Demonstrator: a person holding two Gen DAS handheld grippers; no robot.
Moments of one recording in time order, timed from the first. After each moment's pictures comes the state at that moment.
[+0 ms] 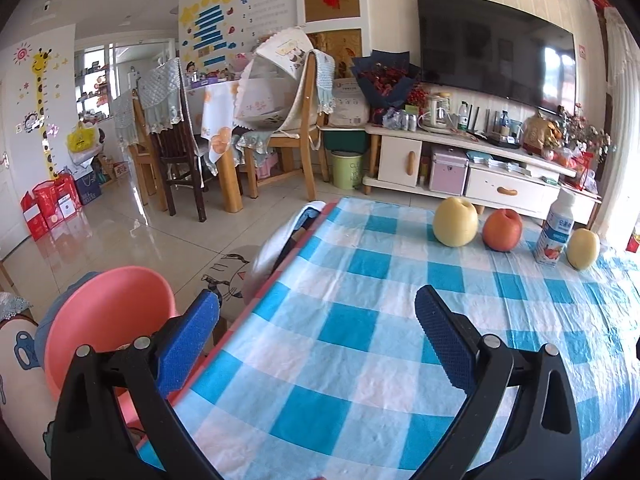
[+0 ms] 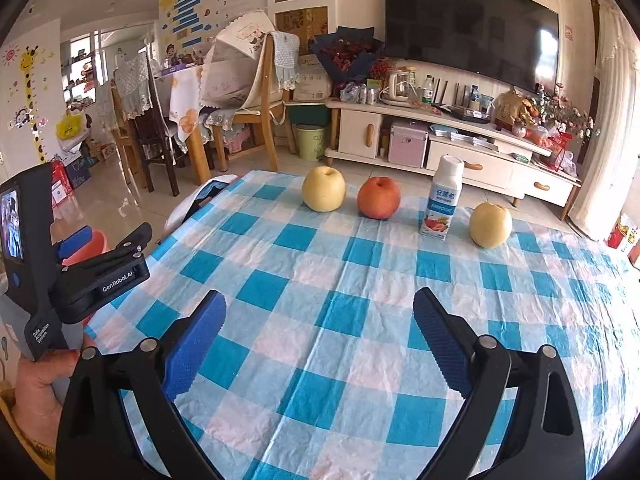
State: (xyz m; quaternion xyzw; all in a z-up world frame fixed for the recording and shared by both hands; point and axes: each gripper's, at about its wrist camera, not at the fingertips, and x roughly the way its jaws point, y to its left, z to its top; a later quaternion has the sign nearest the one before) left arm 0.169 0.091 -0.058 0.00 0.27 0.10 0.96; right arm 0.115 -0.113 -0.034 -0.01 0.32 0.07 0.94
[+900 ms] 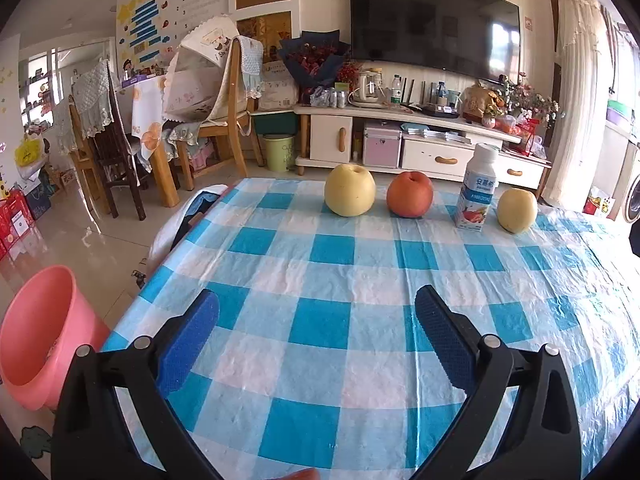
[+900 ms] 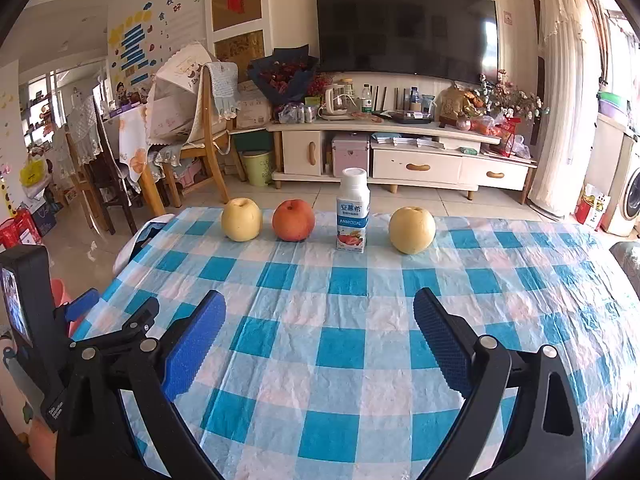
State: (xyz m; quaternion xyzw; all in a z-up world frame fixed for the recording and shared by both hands) left arm 0.173 -0.010 -0.076 0.01 0.30 -0.01 0.95; right arm 0.112 -0.201 -0.020 0.04 0.29 -0.01 0.96
